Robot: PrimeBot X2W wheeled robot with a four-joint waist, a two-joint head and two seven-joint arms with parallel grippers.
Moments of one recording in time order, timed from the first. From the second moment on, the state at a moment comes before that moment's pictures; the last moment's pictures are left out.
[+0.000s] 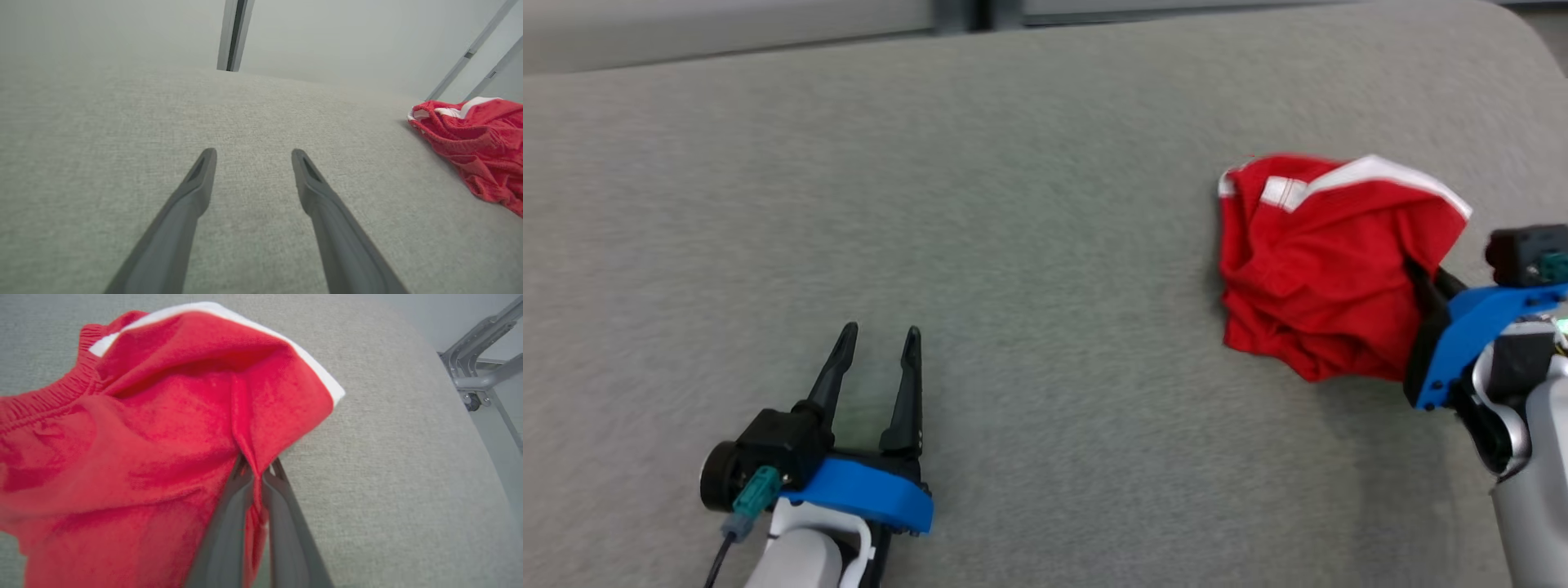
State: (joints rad) left arm -0.18 0.14 -0.31 0.25 -0.35 -0.02 -0.23; right arm -0.47 -0.25 -0.05 0.40 0.17 0.13 0.33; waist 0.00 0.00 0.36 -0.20
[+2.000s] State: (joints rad) left arm -0.26 0.19 -0.28 0.23 -0.41 0.01 -0.22; right arm -0.74 -0.24 -0.18 0.53 -0.04 0.13 -0.06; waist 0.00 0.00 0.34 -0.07
